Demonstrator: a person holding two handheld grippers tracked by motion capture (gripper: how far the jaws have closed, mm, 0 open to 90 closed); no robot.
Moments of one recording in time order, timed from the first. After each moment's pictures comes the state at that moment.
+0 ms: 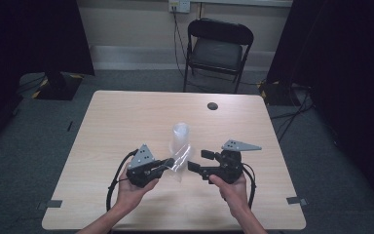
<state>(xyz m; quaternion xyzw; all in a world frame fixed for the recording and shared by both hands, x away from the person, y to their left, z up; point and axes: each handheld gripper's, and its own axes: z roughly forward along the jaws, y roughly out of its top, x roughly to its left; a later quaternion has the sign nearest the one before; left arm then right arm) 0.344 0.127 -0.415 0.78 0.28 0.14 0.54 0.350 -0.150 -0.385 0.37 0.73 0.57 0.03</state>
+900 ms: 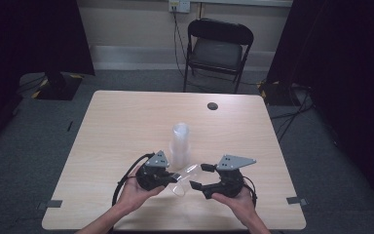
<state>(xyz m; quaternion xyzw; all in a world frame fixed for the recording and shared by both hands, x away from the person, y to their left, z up) 0.352 0.104 -0.425 0.87 0.23 0.02 0.43 0.328 -0.153 -0.409 0.27 0.81 0.51 0.07</state>
